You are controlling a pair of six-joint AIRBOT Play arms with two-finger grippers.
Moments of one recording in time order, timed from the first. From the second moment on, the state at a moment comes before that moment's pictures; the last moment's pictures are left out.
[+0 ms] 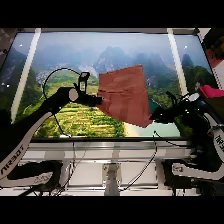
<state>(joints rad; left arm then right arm) -0.44 -1.41 1.03 1.23 -0.72 -1.62 -0.22 -1.40 0.79 -0.95 1.28 1.22</state>
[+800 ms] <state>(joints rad) -0.41 -1.41 1.04 1.20 -0.65 -1.65 -0.12 -1.36 0.90 -0.85 1.36 1.25</state>
